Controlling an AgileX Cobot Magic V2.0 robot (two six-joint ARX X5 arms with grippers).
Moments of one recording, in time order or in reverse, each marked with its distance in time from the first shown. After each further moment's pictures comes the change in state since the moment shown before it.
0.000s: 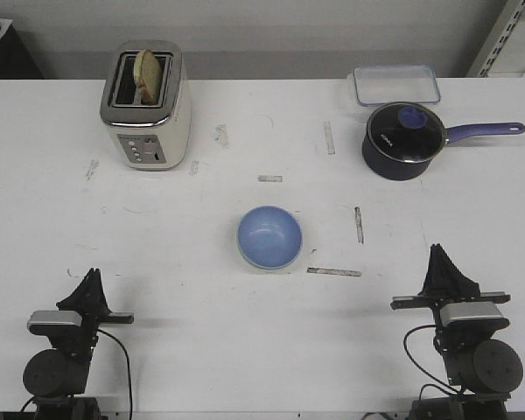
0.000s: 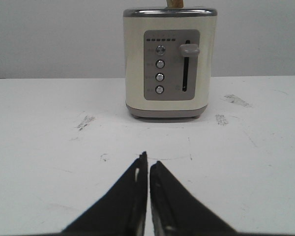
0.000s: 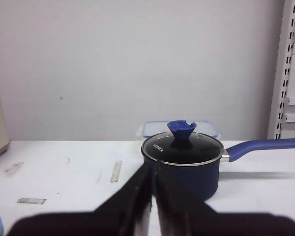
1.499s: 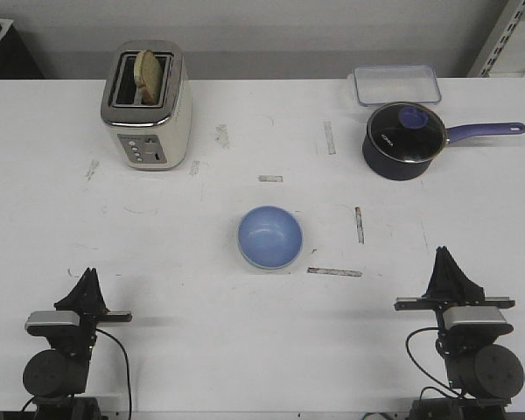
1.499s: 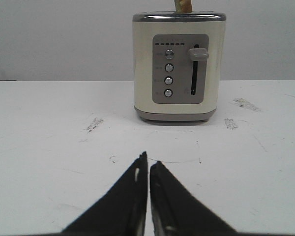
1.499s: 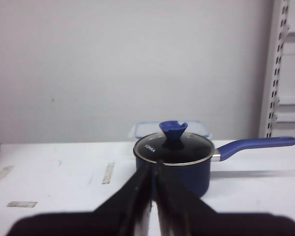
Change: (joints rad) left arm -0.001 0.000 0.000 0.006 -0.034 0.000; right arm -0.031 -0.050 -0.024 -0.010 0.017 0.001
